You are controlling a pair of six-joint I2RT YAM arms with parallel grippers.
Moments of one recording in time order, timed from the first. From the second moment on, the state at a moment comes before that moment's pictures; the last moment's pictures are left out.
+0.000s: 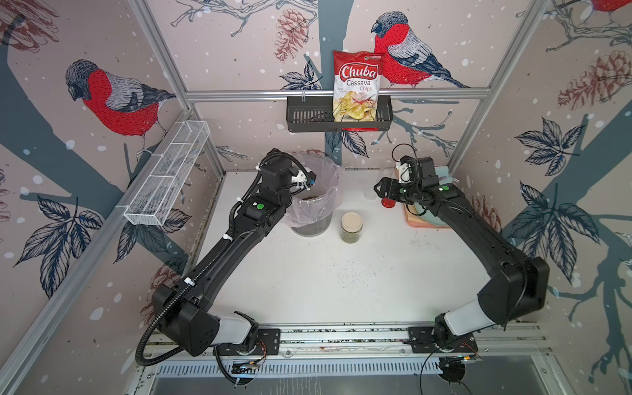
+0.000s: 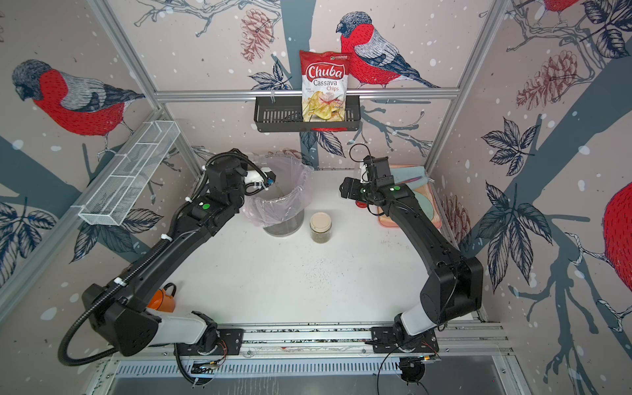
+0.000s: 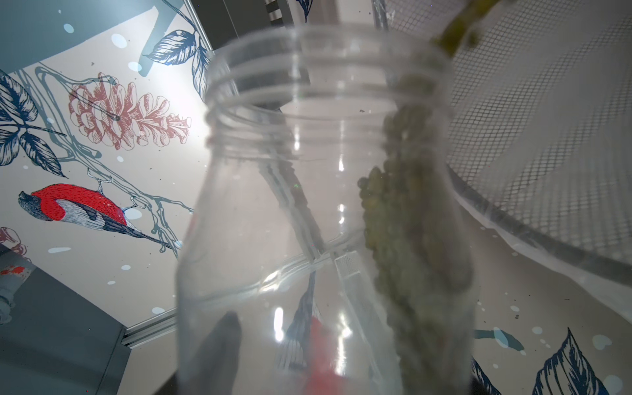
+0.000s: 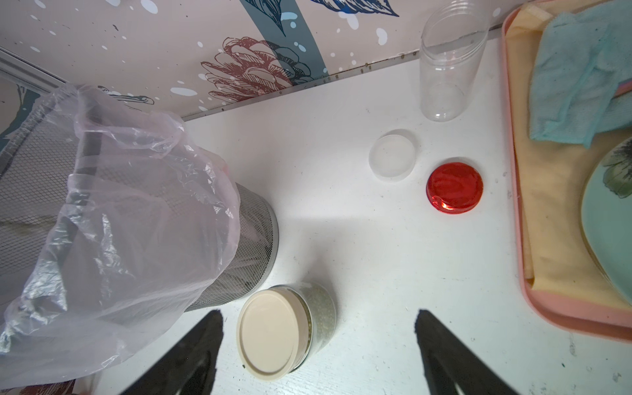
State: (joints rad) left arm -0.49 1.37 1.39 -0.20 -0.68 1.76; right arm 0.35 1.53 1.43 -0.61 -0.18 0.40
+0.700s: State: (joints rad) left arm -0.47 1.37 1.37 -0.21 -0.65 1.81; right arm 0.35 1.53 1.42 -0.61 -0.18 0.40
